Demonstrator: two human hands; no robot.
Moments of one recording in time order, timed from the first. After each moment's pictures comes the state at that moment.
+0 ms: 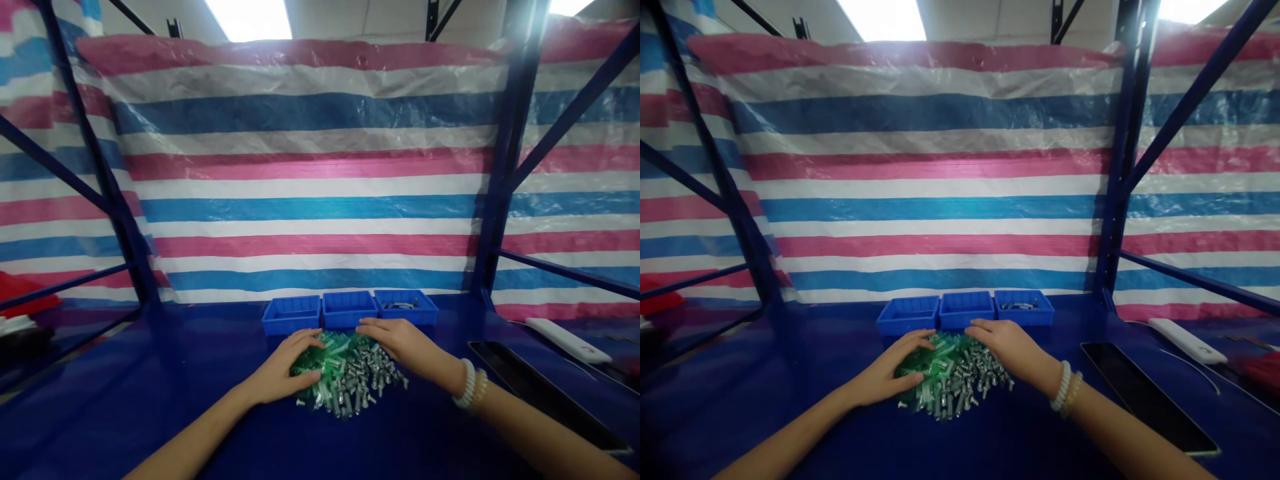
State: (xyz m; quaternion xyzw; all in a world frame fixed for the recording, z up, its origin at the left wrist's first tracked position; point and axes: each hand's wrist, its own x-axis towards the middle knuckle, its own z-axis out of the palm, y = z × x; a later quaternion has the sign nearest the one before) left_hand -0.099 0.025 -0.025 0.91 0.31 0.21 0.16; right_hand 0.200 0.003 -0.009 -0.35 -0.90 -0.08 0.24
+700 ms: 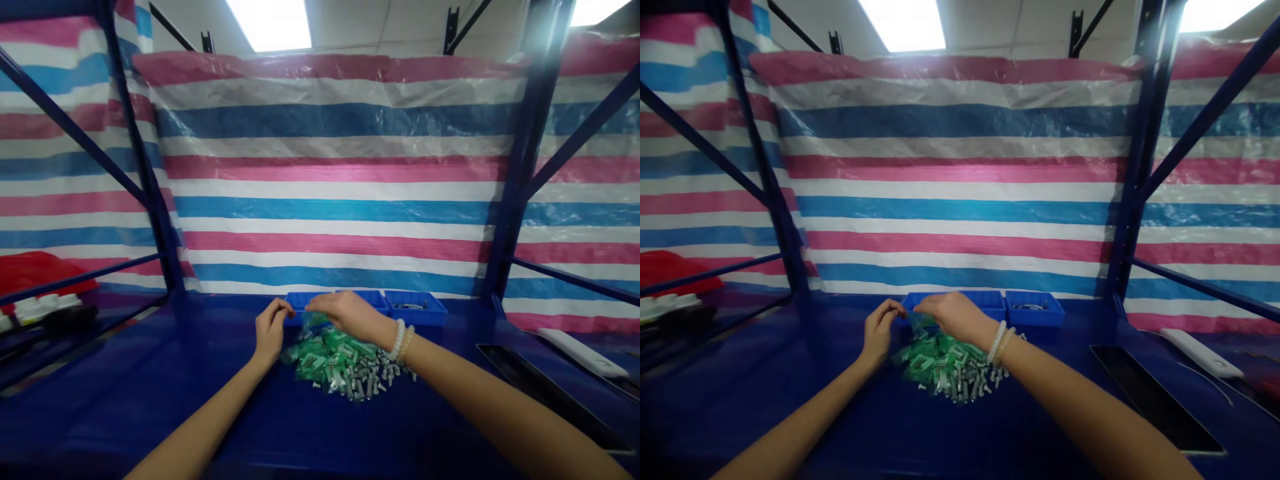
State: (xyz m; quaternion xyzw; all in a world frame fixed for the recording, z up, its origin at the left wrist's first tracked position) left_hand -0.118 0.044 -0.021 0.69 0.41 0.57 0.17; right_hand 0.092 0.026 0.045 -0.23 -0.94 -0.10 0.24
